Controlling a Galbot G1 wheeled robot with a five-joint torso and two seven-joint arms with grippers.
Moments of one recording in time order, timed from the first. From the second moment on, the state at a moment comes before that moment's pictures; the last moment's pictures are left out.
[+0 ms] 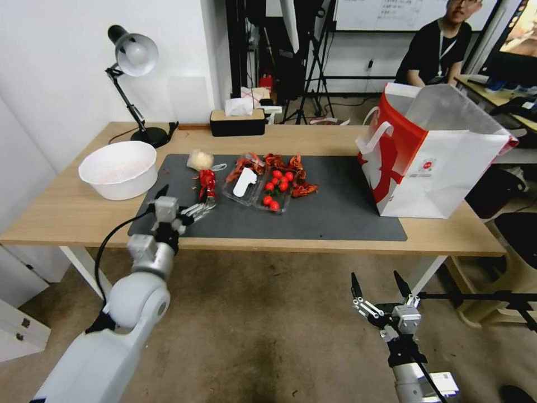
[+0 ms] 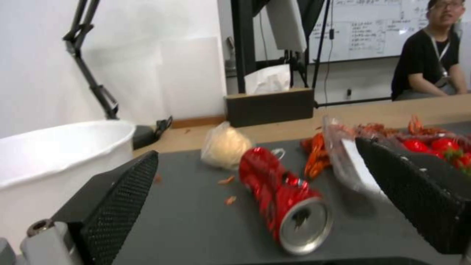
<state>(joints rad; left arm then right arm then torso) 0.60 -1.12 0.01 -1.73 -0.59 0.17 -0.26 -1.78 1.17 0.44 1.97 0.27 0.46 0.18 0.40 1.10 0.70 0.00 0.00</state>
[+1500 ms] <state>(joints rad) 1.42 -1.15 -0.47 -2.06 -0.37 0.01 -0.19 -1.77 1.17 0.41 1.97 0.24 0.46 0.18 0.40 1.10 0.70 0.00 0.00</state>
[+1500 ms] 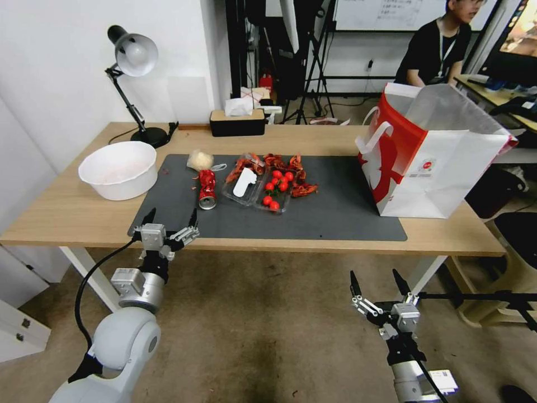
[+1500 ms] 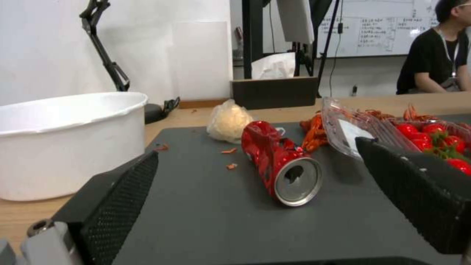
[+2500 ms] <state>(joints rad) 1.09 -1.16 -0.28 -1.84 -0.47 0.14 -0.31 -1.77 1.18 0.42 1.98 0.23 0.45 0.18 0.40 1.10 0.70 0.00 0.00</state>
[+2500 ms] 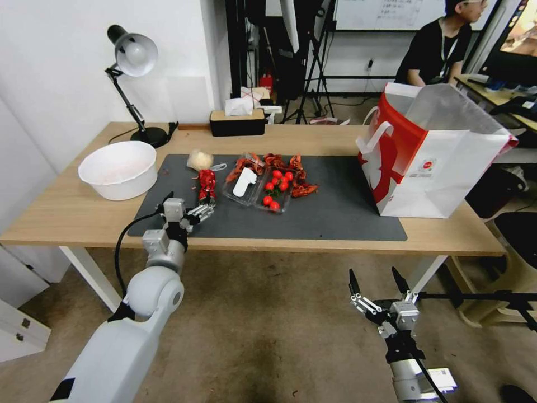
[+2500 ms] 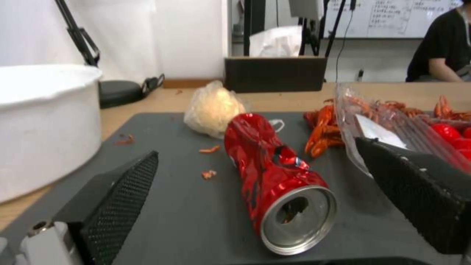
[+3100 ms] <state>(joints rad) 1.00 -1.18 -0.24 -1.71 -0.48 0.17 -0.34 -1.77 1.20 0.43 1.96 0.23 0.45 0.18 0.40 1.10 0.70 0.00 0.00</state>
